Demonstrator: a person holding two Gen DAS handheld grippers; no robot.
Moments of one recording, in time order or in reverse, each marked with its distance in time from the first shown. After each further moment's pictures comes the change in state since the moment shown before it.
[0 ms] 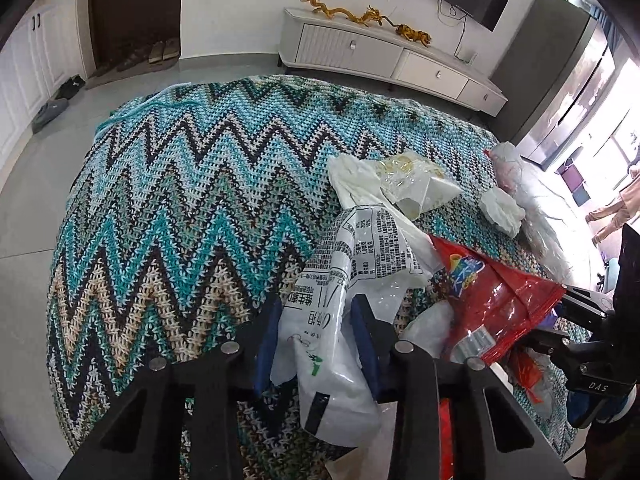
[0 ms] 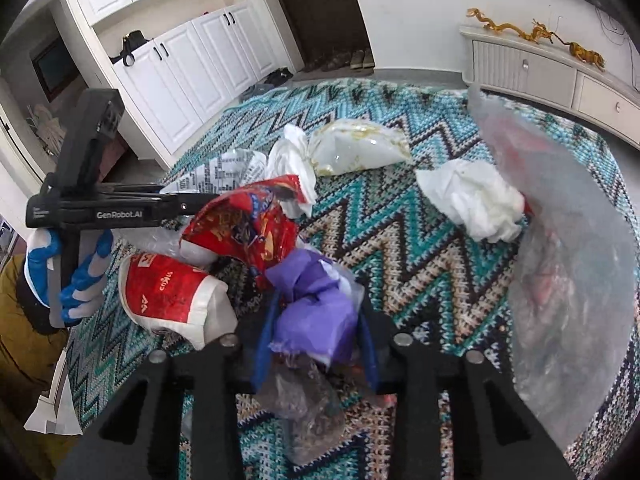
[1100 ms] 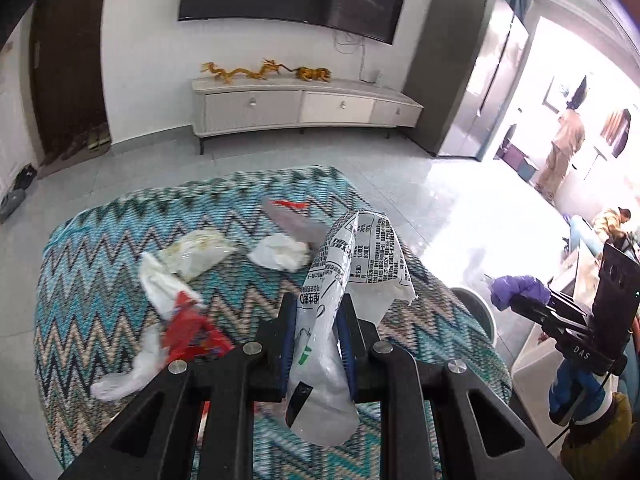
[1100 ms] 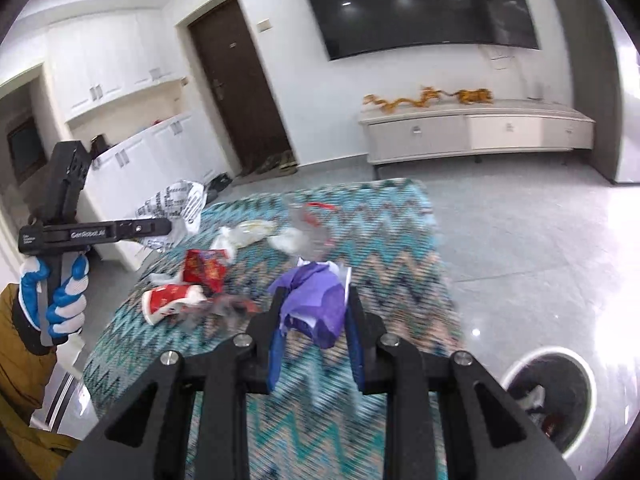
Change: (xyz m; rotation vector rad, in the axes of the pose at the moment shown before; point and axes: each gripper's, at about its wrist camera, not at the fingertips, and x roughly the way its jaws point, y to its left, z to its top) left arm -0.100 -0.204 -0.013 0.254 -0.157 -0.139; right arm -0.234 -0.067 -0.115 0.185 -0.384 -0.214
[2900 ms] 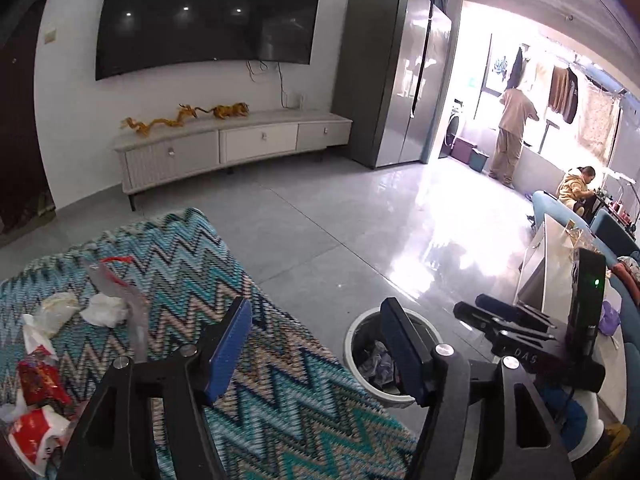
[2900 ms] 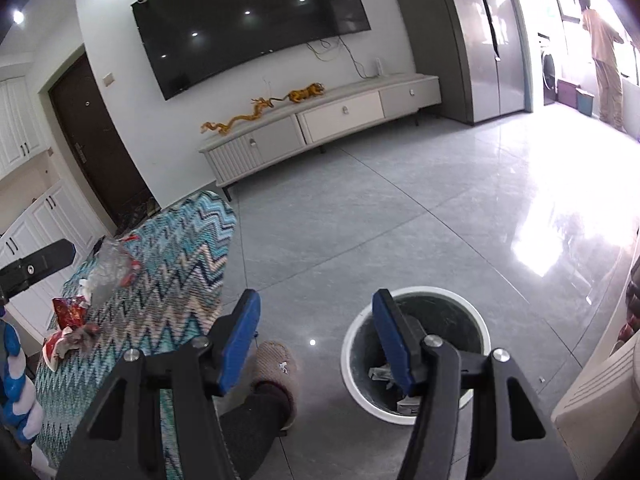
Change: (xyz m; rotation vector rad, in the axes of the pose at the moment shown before) left arm 0.028 -0.181 -0.007 0.165 -0.159 -0.079; right arm -0.084 -0.134 -0.038 0.283 -0.079 -0.399
